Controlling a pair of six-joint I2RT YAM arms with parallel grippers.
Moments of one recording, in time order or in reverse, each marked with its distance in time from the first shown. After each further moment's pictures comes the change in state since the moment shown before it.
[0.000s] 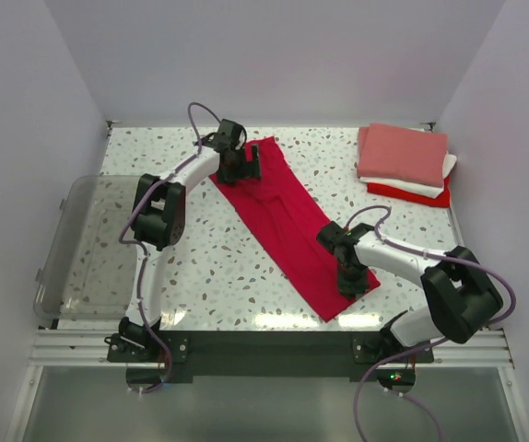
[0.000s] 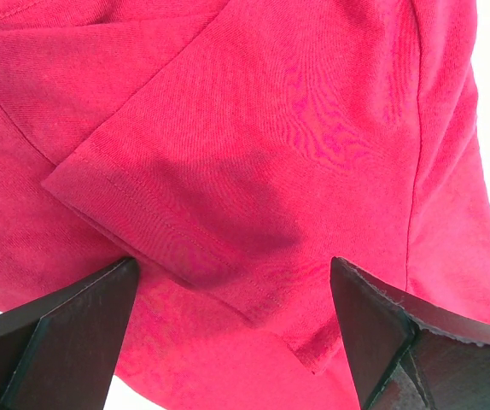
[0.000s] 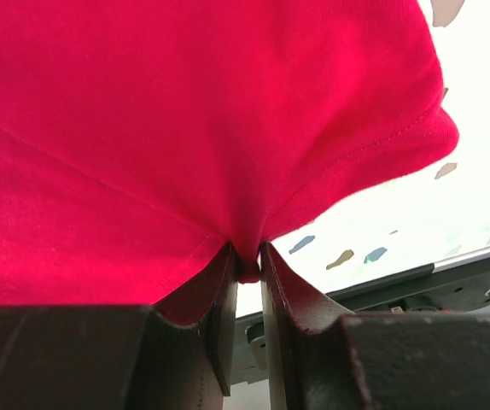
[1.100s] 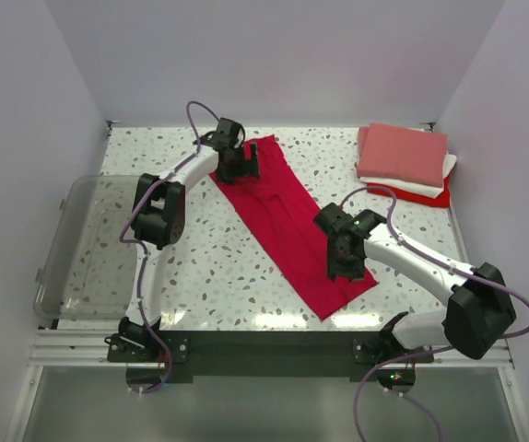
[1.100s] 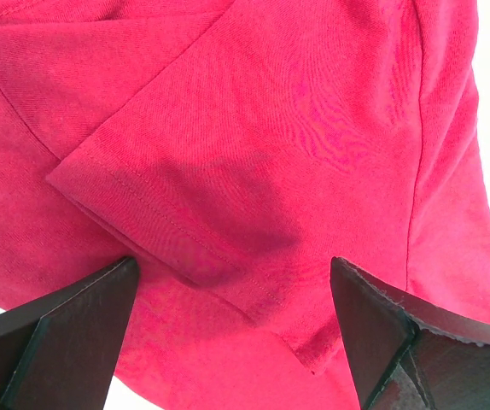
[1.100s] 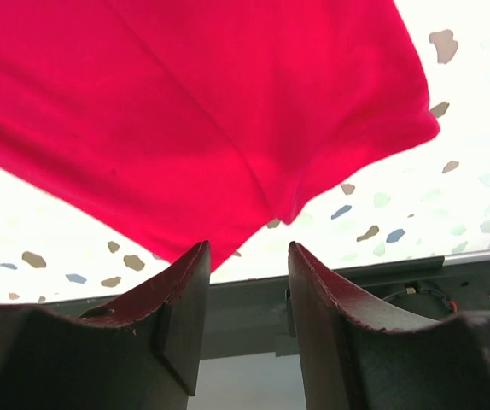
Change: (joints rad) left arm 0.011 0.013 0.021 0.001 0.003 0.009; right arm 0.049 -0.121 0.202 -0.124 -0.021 -0.010
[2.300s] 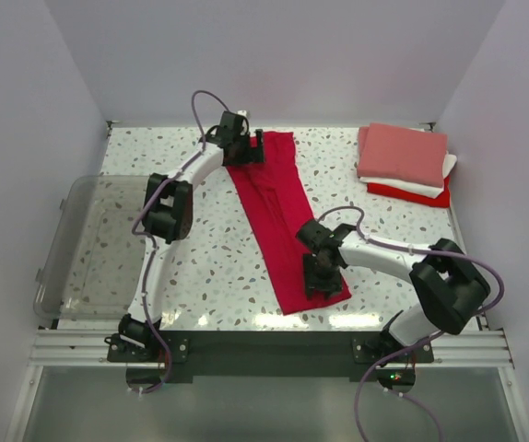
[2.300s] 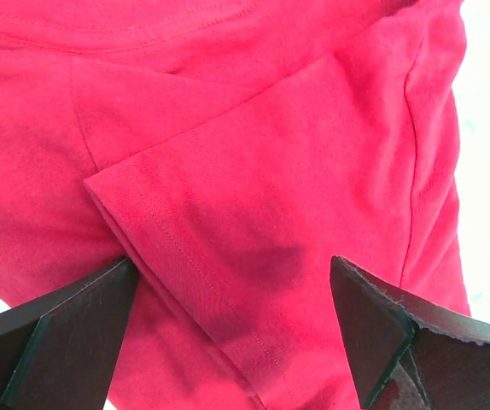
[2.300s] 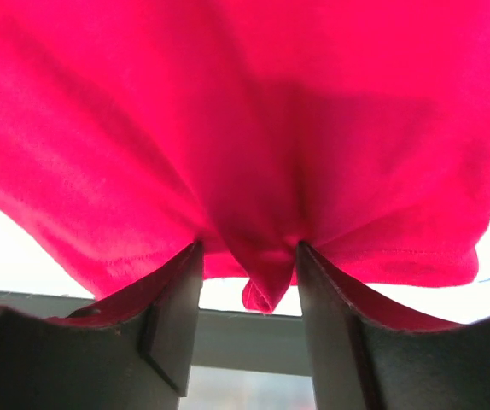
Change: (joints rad) left arm 0.006 0.160 0.211 0.129 -0.008 0.074; right arm 0.073 0.185 -0.135 0.299 -0.232 -0.006
